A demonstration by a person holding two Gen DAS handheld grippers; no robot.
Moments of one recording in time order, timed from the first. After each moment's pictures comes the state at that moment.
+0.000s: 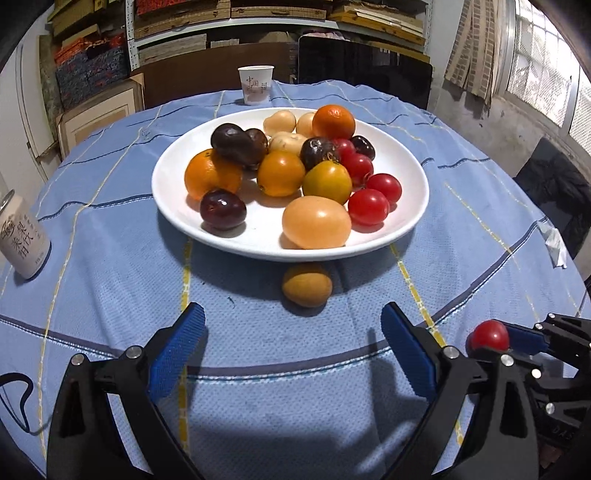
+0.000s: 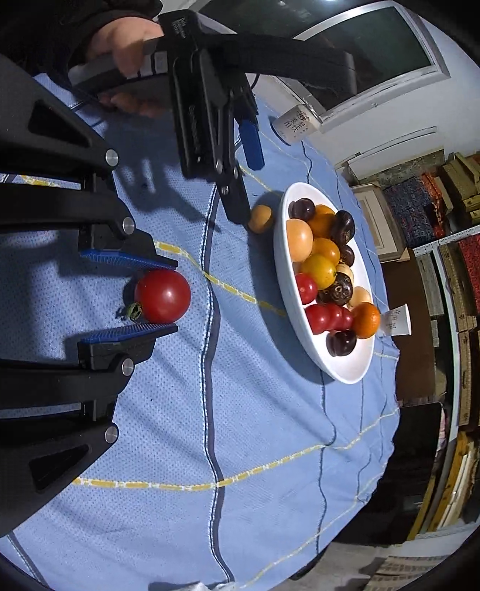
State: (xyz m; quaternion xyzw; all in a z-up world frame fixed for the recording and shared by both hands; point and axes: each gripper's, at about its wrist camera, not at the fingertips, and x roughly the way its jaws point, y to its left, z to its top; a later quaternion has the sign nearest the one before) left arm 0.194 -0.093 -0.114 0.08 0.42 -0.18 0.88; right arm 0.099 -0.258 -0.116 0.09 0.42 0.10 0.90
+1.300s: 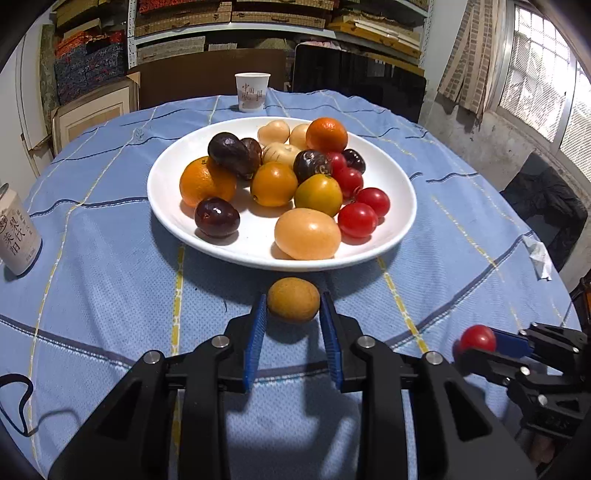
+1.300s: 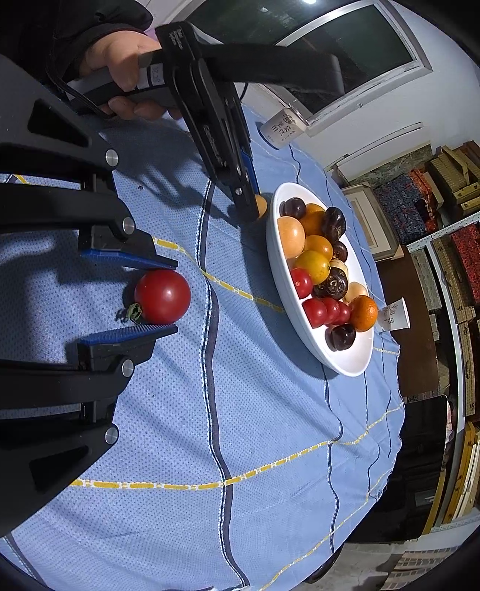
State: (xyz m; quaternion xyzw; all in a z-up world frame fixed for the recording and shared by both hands) left arm 0.188 -0.081 -0.105 0.04 0.41 -0.21 0.89; right arm 0.098 -0.270 -0.115 0.12 0.41 0.11 0.90
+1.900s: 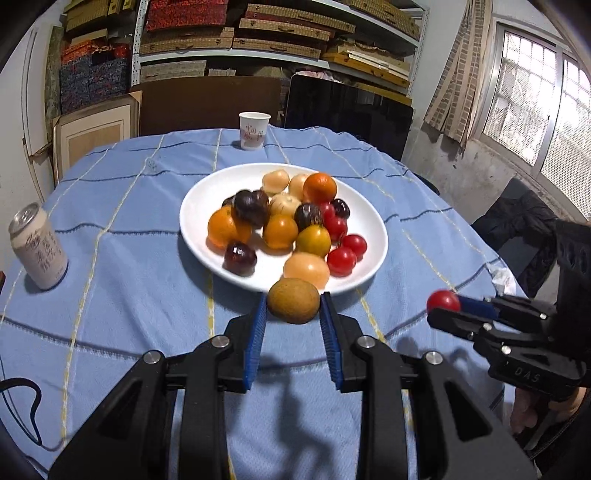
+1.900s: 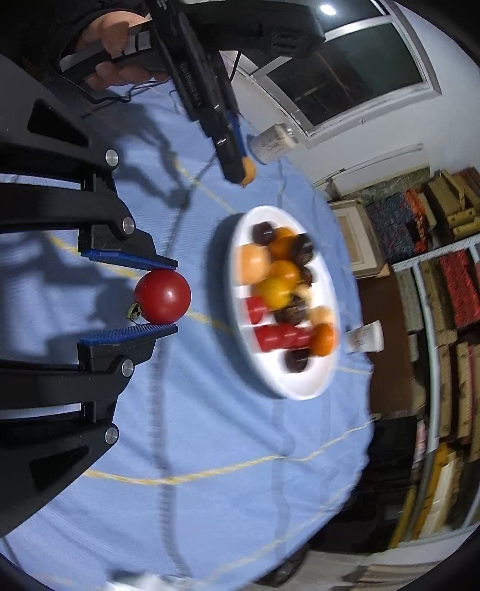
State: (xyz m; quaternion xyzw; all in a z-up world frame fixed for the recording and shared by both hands) left arm 0.171 -0.051 -0.050 0.01 0.37 -0.23 0.90; right arm 0.117 -0.253 -0.062 0.07 0.37 0.12 0.92
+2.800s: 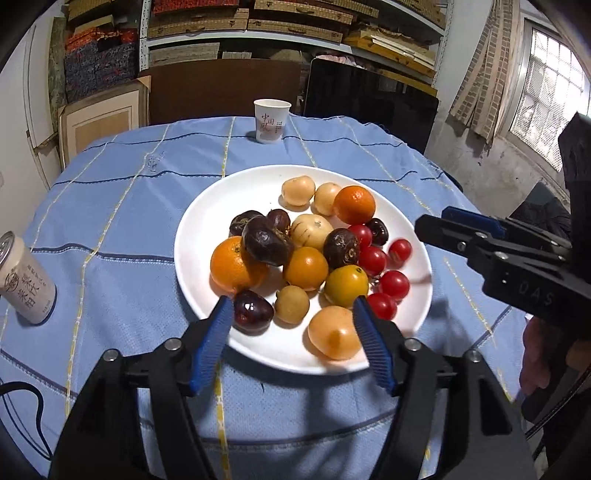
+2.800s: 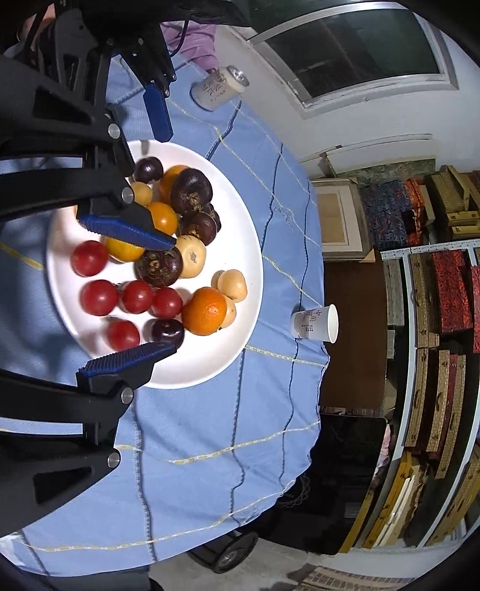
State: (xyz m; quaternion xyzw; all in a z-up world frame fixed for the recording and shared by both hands) left arm 0.243 -0.074 -0.056 0.02 0.41 -0.19 0.89; right arm 0.235 -0.261 -0.032 0.03 0.36 0.09 0.93
